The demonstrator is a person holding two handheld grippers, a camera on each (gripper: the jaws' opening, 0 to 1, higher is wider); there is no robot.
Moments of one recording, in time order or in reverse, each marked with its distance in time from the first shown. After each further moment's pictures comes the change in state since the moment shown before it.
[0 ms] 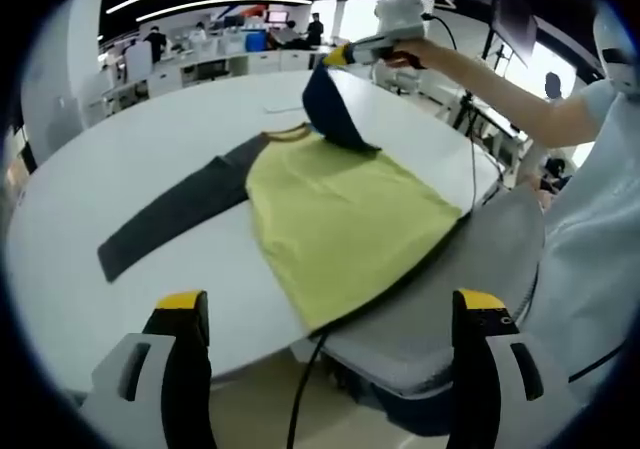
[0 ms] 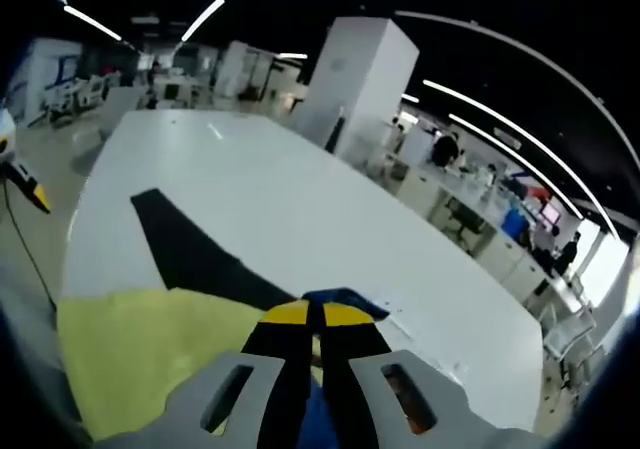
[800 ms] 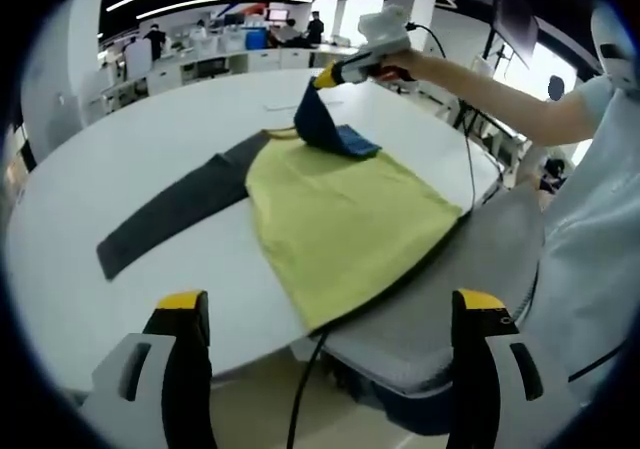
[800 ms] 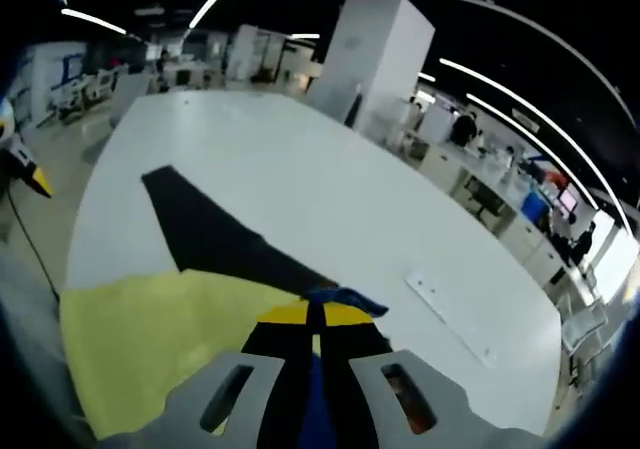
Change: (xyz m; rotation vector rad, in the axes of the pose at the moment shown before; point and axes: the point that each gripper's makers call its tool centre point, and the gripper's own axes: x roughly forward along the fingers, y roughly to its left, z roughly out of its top) left arm 0.000 0.000 -0.001 -0.004 0.005 -0.004; right arm 0.031 0.033 -0.031 0.020 0.088 0.084
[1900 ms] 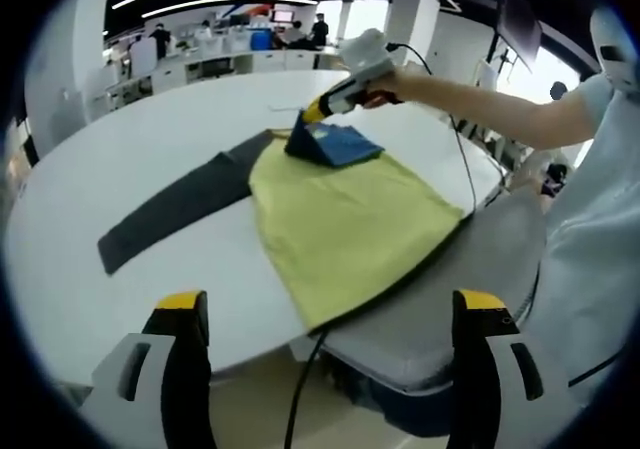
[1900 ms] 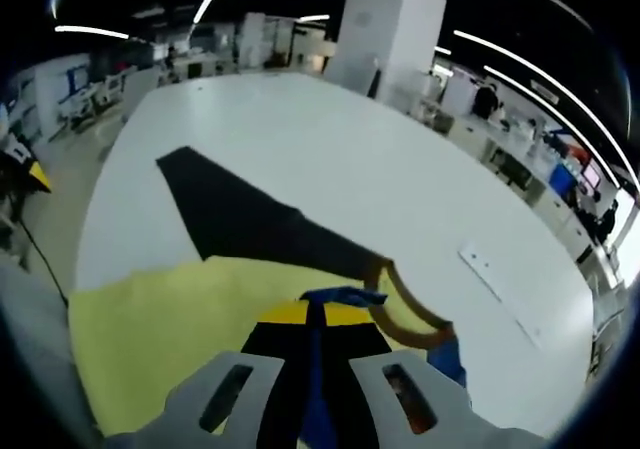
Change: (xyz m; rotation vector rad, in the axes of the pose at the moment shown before) left arm 0.000 0.002 -0.003 -0.019 -0.008 0.008; right arm 0.045 0.049 -0.028 0.080 0.077 0.123
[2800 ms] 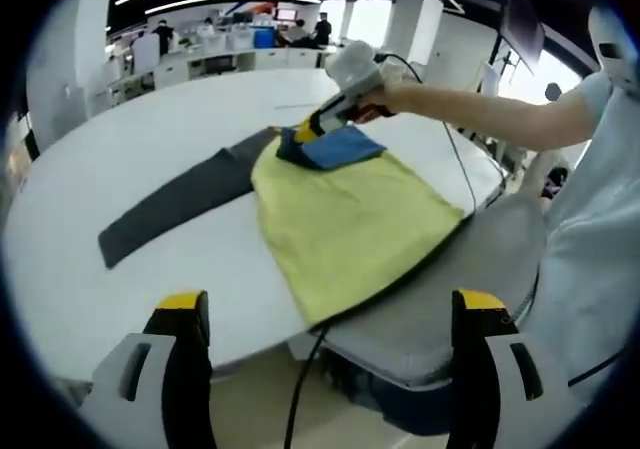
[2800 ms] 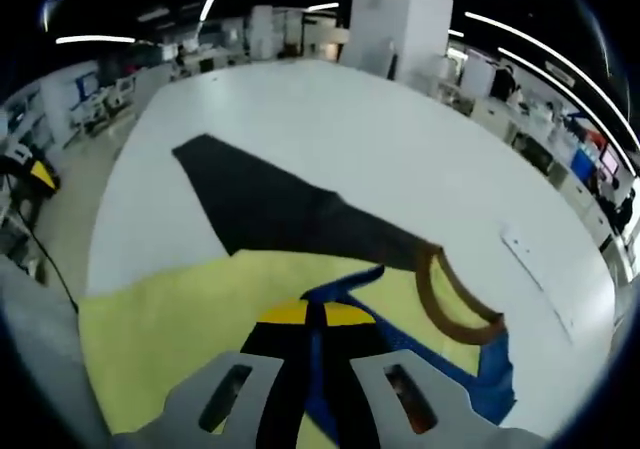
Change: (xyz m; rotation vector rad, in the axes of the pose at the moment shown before) left arm -0.001 0.002 -0.003 -0.015 0.002 0.001; right arm 0.027 0.038 -0.012 0.011 0.048 0.101
